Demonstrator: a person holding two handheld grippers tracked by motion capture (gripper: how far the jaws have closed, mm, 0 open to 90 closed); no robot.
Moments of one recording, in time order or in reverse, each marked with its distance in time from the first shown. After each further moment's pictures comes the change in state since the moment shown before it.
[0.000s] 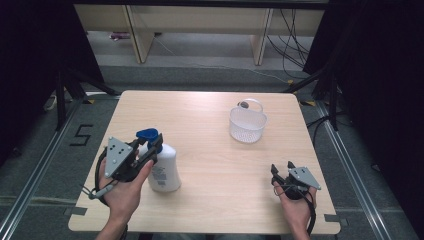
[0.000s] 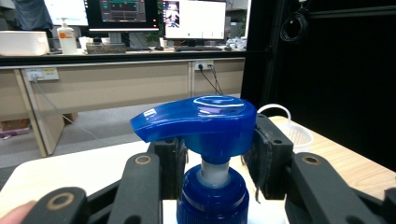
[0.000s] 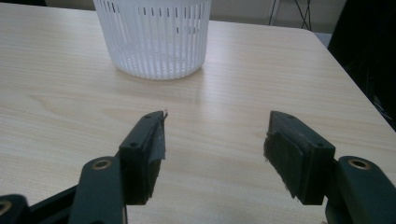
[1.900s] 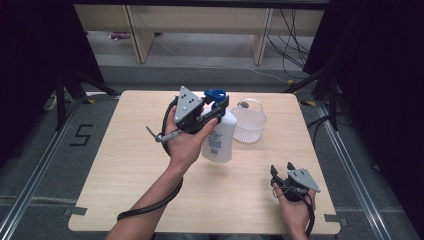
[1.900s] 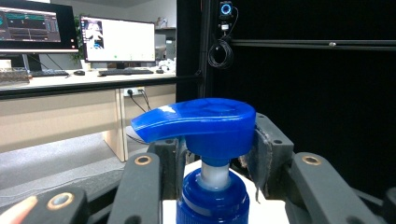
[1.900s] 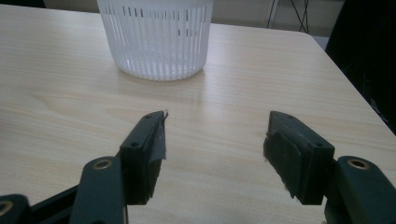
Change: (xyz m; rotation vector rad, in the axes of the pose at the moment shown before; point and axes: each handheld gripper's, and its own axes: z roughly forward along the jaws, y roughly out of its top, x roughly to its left) left arm -0.084 0.063 0.127 -0.064 -0.283 0.009; right arm 0.001 -0.002 -0.002 -0.029 0.001 -0.037
